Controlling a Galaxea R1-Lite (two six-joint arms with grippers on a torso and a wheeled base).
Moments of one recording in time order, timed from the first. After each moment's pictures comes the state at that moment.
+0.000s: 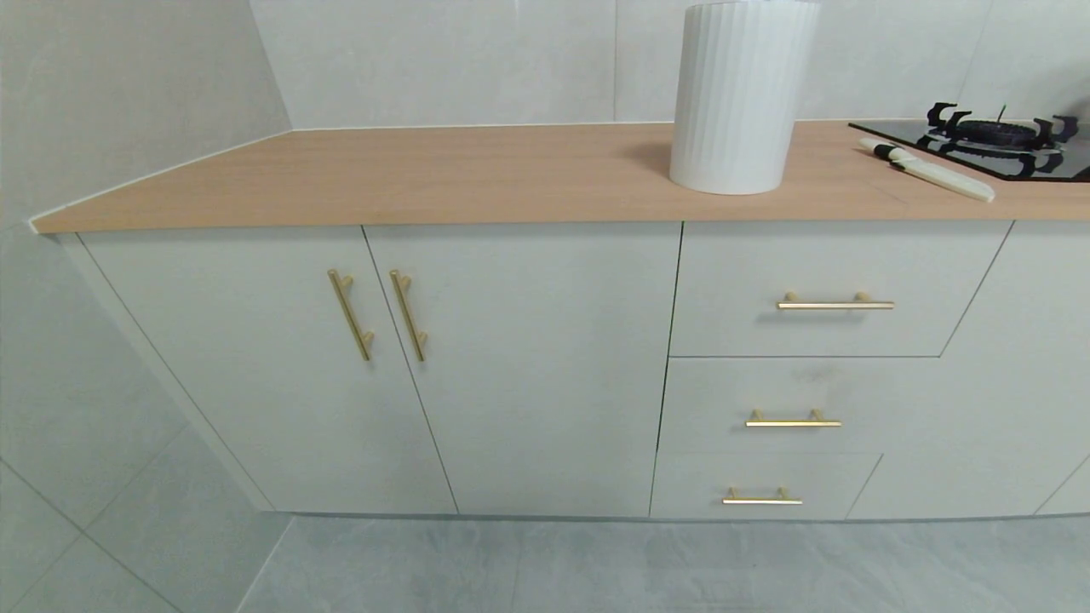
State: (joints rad) left arm 0.00 0.00 0.00 0.00 0.02 0.00; right arm 0.00 0.02 -0.02 -0.17 -0.27 -0.07
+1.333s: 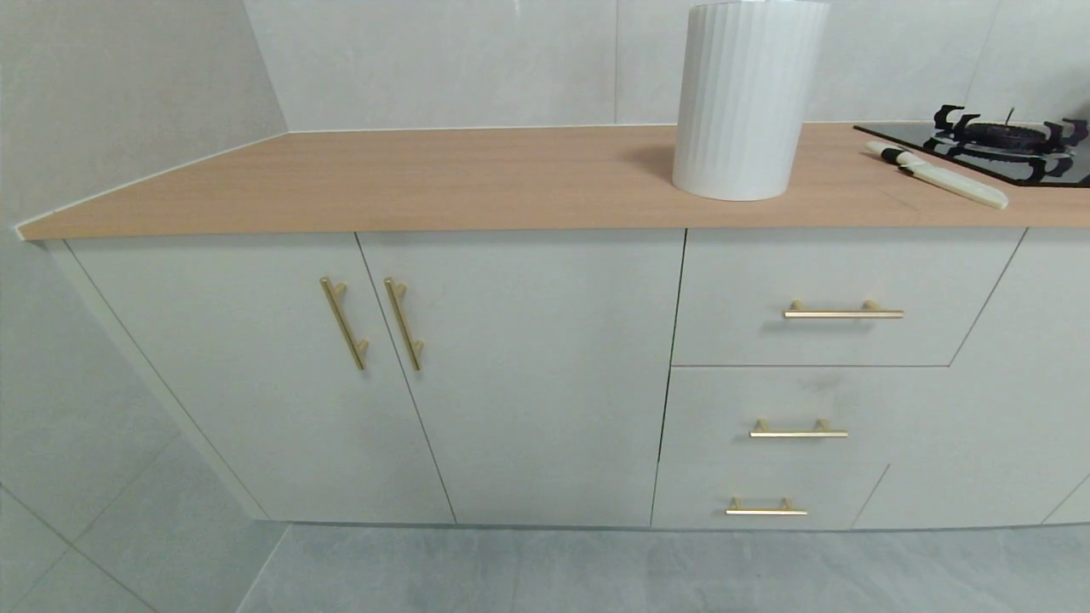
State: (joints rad) left arm 0.00 0.00 0.00 0.00 0.02 0.00; right arm 0.00 0.00 0.00 -0.01 -0.03 0.01
